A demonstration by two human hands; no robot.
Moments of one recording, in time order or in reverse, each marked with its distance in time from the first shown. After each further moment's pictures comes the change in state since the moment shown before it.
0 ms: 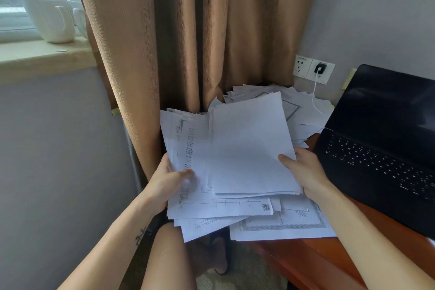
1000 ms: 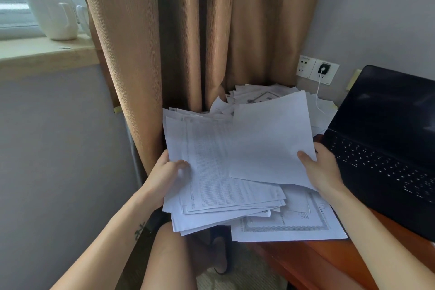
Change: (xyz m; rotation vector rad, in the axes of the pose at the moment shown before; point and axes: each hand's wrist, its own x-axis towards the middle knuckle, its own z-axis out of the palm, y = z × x) left_hand 0.003 0.008 -0.003 -0.151 0.038 -0.018; right_hand 0.005 0.000 -0.025 -0.145 0.128 -0.117
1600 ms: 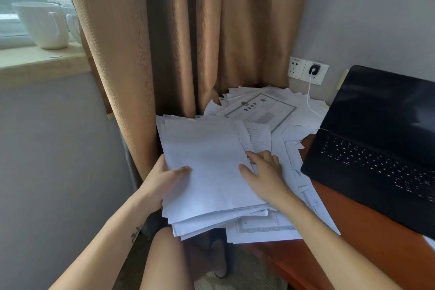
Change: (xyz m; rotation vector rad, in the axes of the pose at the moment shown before) left_hand 0.003 -0.003 0.003 0.073 -0.051 0.069; right_hand -0.041 -0.015 0.081 -0.495 -0.283 -0.197
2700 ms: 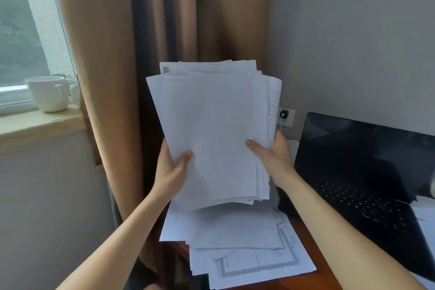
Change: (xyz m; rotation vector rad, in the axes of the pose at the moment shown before) left_hand 0.035 0.093 0.060 0.033 0.184 0.754; right_hand 0.035 -0.054 -0.139 0.890 0.311 -0.152
